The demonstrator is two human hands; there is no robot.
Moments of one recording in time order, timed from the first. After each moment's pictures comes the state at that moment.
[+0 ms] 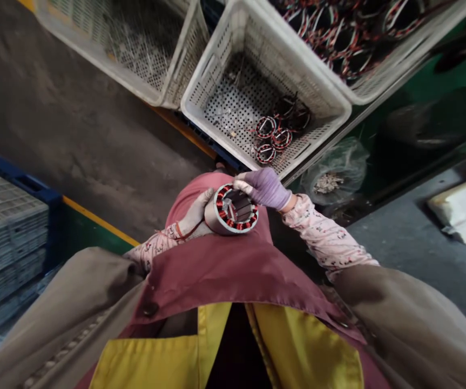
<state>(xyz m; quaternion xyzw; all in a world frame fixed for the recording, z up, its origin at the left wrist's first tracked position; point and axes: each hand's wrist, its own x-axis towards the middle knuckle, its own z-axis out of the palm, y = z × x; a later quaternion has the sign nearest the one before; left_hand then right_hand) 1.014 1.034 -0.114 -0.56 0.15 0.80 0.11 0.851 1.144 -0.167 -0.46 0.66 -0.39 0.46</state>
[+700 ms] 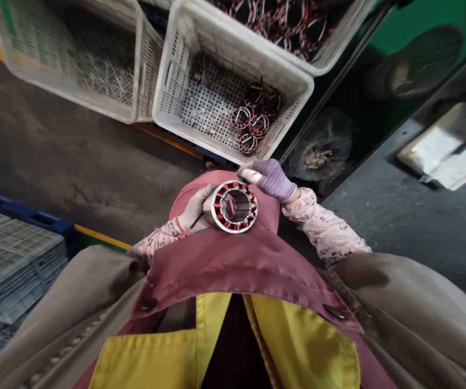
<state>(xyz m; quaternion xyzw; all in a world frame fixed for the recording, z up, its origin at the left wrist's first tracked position) 0.985 1.056 -0.104 -0.50 0.15 0.82 0.23 0.839 1.210 -0.146 -0.29 0.69 -0.50 0.43</state>
